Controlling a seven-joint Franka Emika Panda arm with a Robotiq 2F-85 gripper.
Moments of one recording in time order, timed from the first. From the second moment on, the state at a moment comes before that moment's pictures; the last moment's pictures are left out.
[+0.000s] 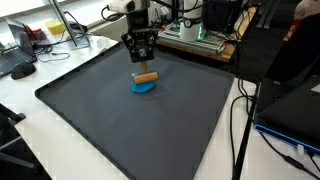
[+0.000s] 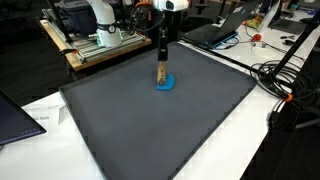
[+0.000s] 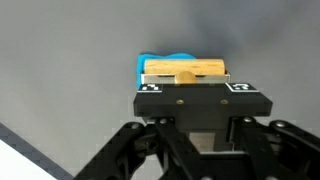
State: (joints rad) arm 0.01 0.08 0.02 -2.32 -0.06 2.46 -0.76
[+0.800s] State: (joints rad) arm 0.01 0.11 0.03 -2.28 -0.07 2.43 -0.76
